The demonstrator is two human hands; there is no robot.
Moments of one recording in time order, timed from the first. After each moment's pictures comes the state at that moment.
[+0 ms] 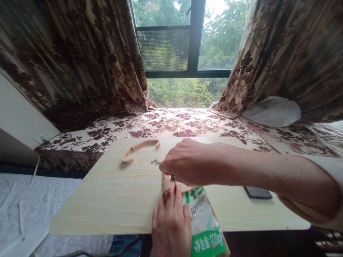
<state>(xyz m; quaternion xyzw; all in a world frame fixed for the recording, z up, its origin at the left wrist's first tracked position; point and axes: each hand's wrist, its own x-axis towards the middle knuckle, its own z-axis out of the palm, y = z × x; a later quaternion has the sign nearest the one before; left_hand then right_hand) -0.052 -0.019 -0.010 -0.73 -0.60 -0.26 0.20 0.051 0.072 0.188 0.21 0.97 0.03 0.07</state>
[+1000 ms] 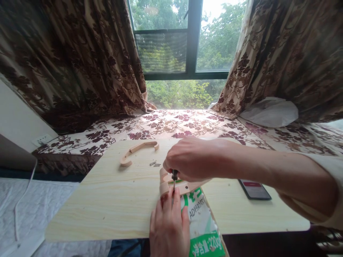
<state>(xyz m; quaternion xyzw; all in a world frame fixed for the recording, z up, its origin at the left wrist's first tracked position) -0.051 -0.018 -0.008 -0.73 -0.61 -0.27 0.18 0.055 0.078 0.188 0.24 0.96 0.05 0.10</state>
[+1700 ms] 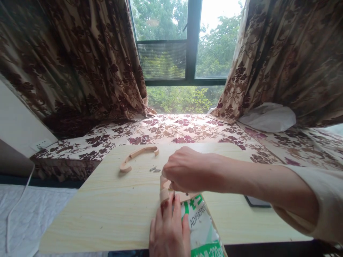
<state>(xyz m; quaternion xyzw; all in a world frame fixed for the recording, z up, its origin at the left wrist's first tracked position) -0.052 -0.014 -0.019 -0.71 -0.62 -0.28 0.19 0.044 0.074 0.183 0.27 0.96 0.05 0.09</state>
